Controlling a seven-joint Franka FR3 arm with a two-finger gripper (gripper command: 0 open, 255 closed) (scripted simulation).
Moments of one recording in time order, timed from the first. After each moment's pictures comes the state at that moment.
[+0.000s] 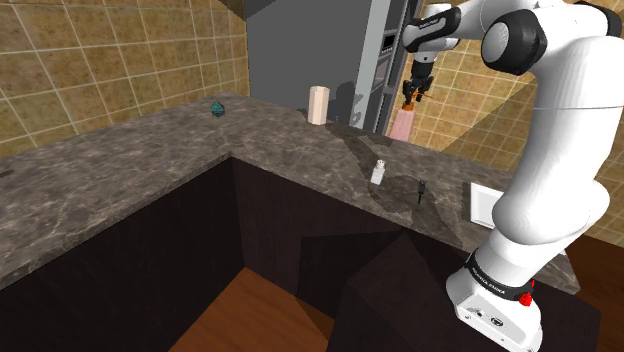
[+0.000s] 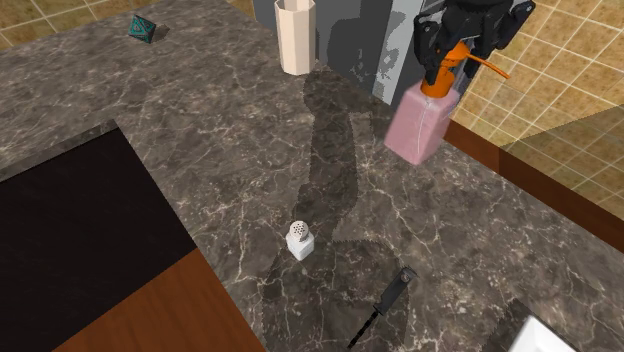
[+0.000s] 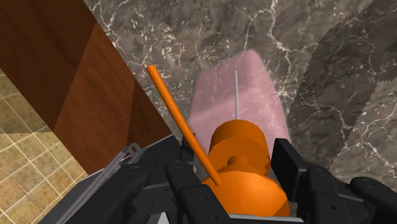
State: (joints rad) arm -0.29 0.36 -0.39 -1.53 0.02 1.96 -0.41
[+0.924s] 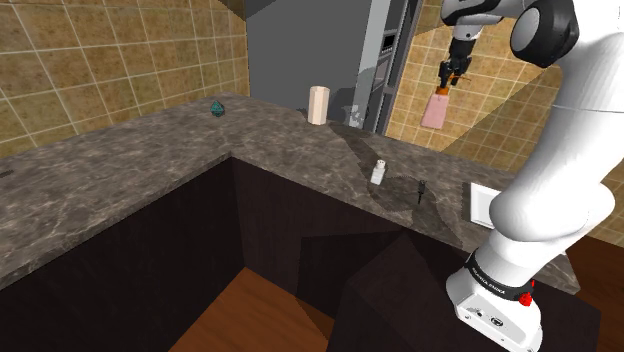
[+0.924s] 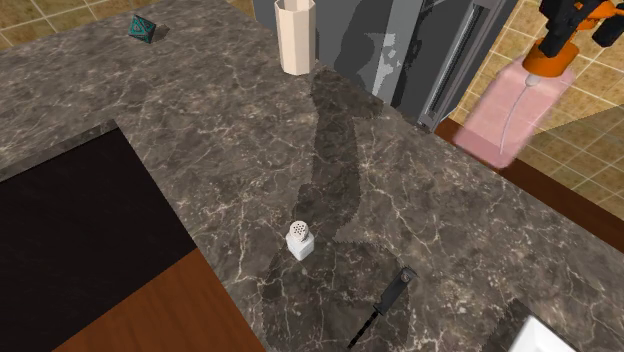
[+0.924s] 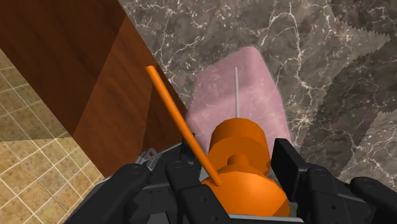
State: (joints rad) arm -0.38 0.22 -0.45 -1.49 0.00 1.81 -0.57
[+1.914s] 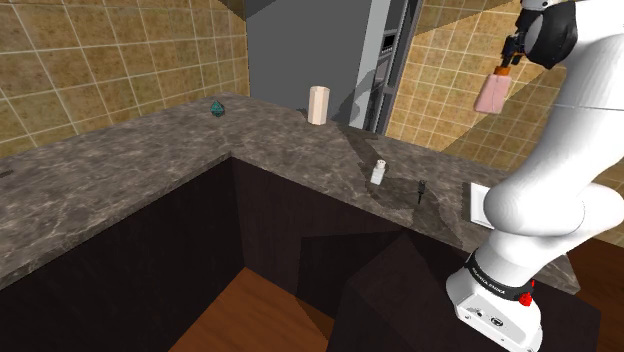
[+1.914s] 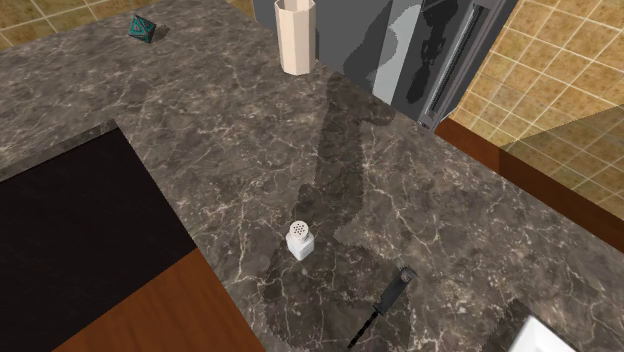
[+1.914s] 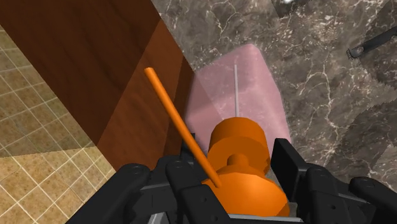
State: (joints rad) arm -0.60 0.25 -0.56 -1.21 0.08 1.56 -0.88
